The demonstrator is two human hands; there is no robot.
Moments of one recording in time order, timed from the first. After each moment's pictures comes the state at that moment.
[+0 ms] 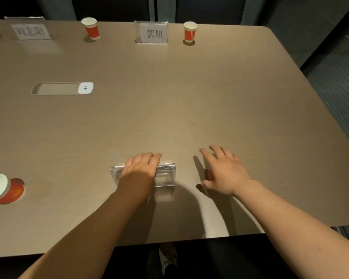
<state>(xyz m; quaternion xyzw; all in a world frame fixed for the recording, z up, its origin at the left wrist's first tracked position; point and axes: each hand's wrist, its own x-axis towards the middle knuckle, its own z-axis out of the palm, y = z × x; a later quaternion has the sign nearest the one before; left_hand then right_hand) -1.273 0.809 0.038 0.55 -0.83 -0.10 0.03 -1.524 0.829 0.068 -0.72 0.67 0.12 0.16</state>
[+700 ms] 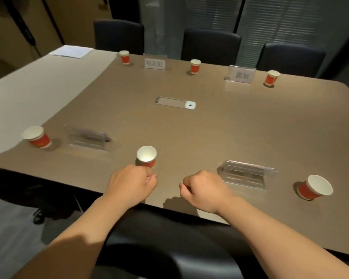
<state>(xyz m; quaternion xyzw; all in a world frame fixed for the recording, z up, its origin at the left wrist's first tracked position) -0.941 0.951 0.149 0.69 -0.71 -0.11 0.09 -1.149 0.926 0.143 -0.87 0.47 -0.02 0.13</state>
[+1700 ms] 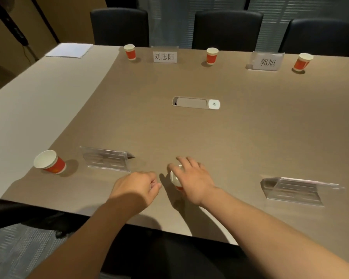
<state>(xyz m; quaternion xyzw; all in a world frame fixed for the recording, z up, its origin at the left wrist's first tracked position) -0.809 0.852 0.129 0.67 -0.73 -0.13 0.01 -0.988 0.805 0.087 -0.86 0.49 0.08 0.13</state>
